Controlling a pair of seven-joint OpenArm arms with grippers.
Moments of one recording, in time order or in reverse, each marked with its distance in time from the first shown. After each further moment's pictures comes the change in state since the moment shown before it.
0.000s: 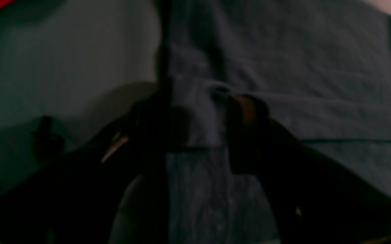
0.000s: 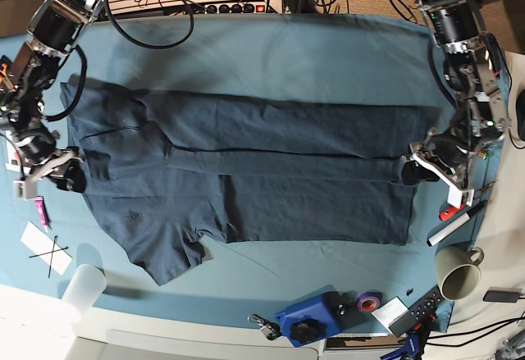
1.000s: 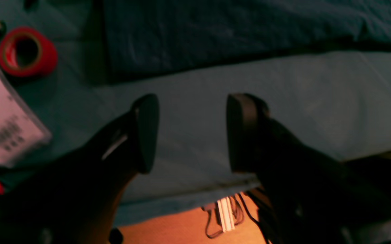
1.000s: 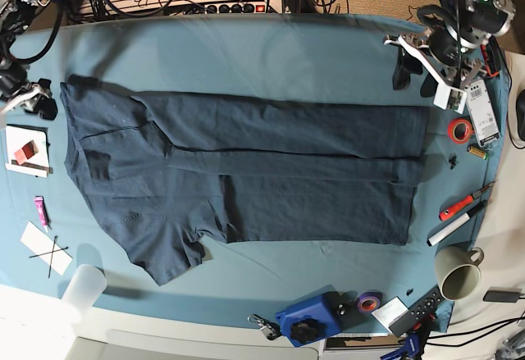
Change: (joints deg) left arm 37.7 3.8 -1.4 42.6 -1.0 -0.2 2.9; right arm -16.7 3.7 14.3 -2.5 6.9 -0.3 -9.4
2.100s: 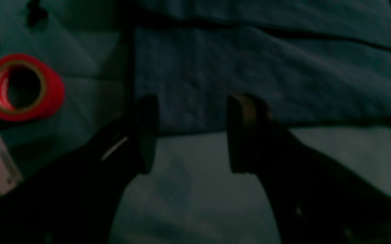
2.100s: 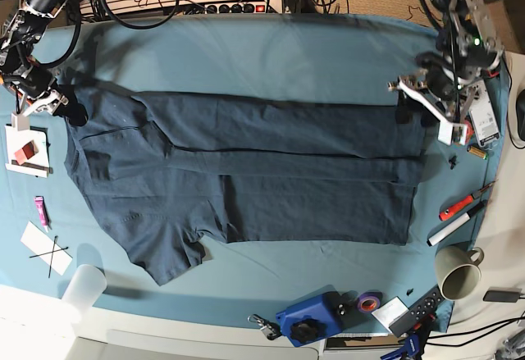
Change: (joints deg) left arm -15.6 2.5 0.0 -20.6 6.5 1.4 -5.6; right arm 4.7 0.4 -7.9 -16.5 13.0 0.8 -1.1
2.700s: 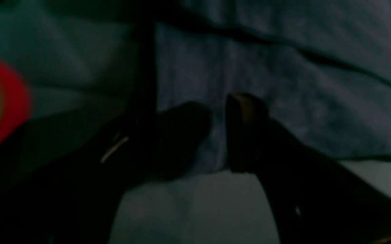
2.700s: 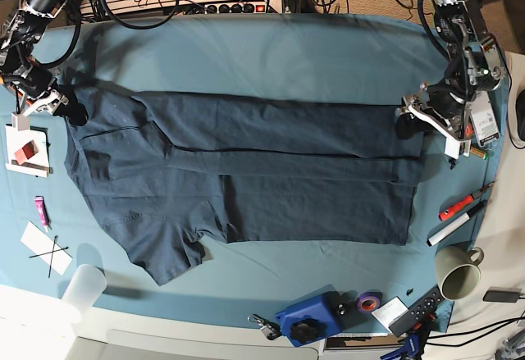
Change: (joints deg) left arm -7.6 -1.9 -2.2 -18.5 -11.8 -1.0 1.0; right arm 0.0 0.0 0.0 0.0 0.0 0.0 -0.4
